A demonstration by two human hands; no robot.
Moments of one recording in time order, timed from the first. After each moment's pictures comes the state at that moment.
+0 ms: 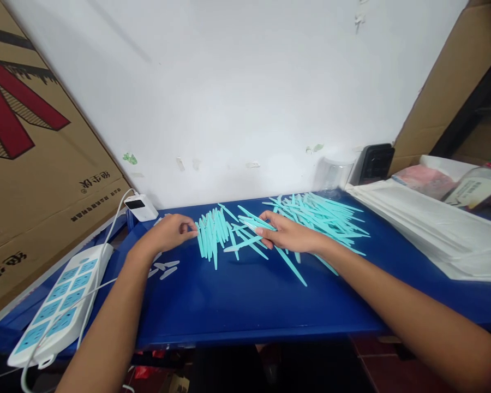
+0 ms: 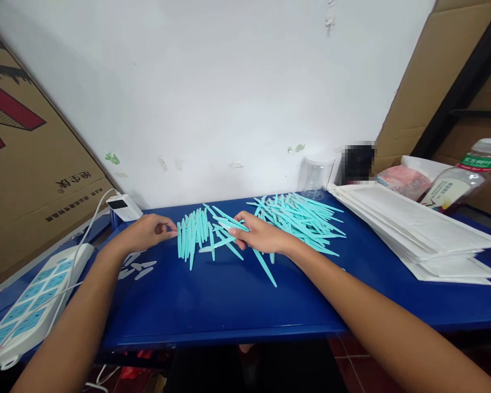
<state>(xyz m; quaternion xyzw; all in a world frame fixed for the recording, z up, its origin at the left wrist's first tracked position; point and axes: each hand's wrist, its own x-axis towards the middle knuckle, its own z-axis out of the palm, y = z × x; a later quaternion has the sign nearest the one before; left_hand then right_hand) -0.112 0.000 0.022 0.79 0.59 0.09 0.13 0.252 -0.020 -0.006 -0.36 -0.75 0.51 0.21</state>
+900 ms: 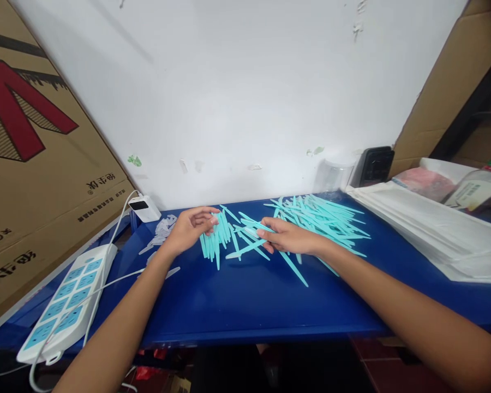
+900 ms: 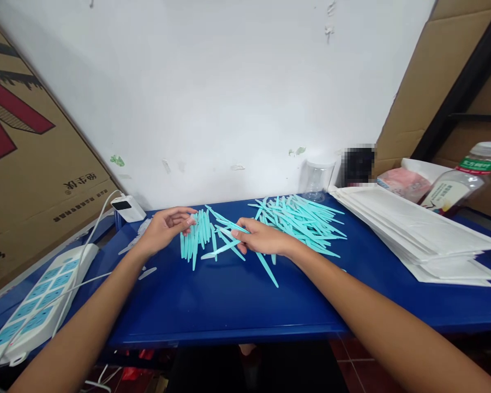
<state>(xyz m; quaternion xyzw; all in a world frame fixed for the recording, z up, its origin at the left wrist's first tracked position) -0.064 -0.004 0.003 0.71 0.45 0.41 0.36 0.249 -0.019 -0.009 -0.35 -0.74 0.55 0.19</state>
